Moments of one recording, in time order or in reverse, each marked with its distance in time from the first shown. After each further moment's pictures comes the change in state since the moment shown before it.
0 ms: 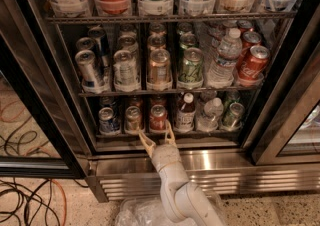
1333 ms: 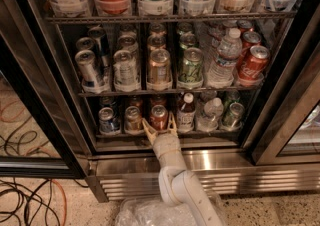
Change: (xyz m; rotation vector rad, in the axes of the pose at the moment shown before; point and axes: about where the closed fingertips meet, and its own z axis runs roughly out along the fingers) arm 0.006 -0.029 0.038 0.089 -0.010 0.000
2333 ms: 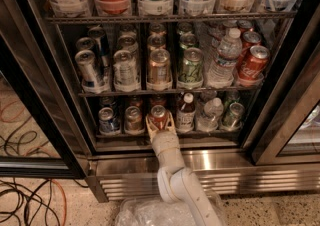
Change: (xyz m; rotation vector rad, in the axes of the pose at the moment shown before) arm 0.001 0.001 0.009 0.006 -0.003 0.007
